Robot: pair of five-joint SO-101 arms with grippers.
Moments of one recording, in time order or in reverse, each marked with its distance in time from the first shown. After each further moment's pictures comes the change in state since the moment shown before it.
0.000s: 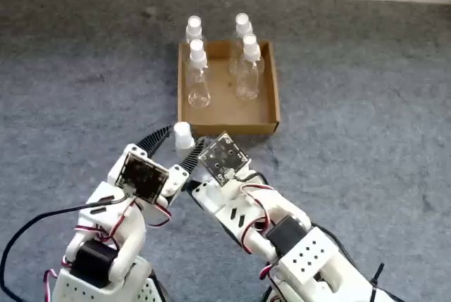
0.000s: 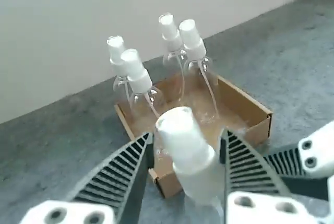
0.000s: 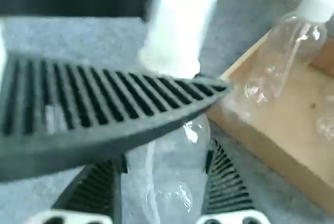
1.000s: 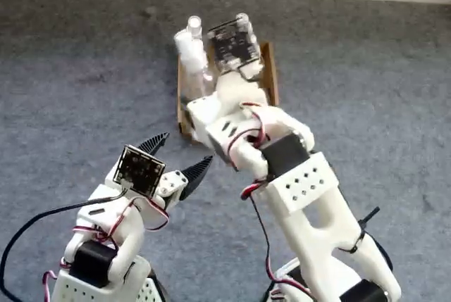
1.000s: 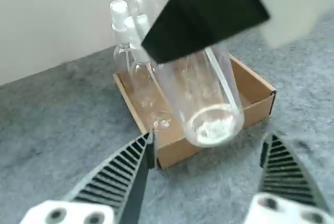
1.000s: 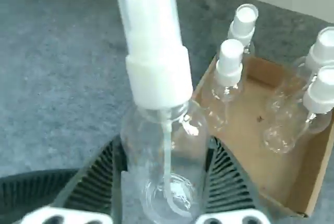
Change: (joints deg) left arm -1.2 -0.2 2.0 4.7 3.1; right arm 6.6 32.7 -56.8 30.2 -8.4
